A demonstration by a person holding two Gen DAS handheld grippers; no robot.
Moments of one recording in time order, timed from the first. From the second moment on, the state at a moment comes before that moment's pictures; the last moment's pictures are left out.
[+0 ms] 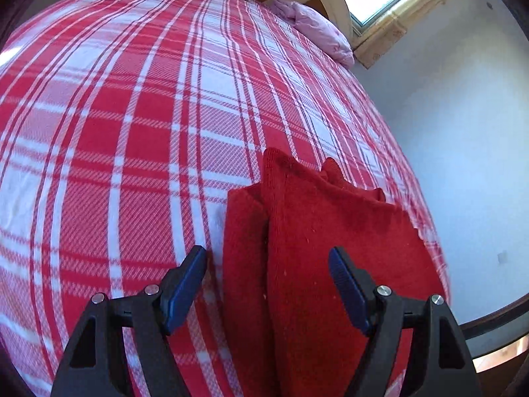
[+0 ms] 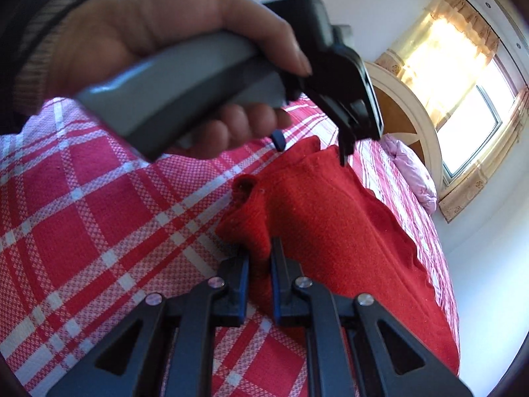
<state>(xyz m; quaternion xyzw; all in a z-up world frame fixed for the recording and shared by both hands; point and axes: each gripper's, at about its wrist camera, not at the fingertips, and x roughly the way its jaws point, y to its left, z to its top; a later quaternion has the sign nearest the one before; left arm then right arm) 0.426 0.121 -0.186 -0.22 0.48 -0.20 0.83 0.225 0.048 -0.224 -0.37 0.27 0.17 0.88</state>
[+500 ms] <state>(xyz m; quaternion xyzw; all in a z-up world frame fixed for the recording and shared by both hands) 0.422 0.121 -0.183 -0.21 0.46 -0.20 0.84 0.216 0.049 -0.219 -0.36 0.26 0.17 0.88</state>
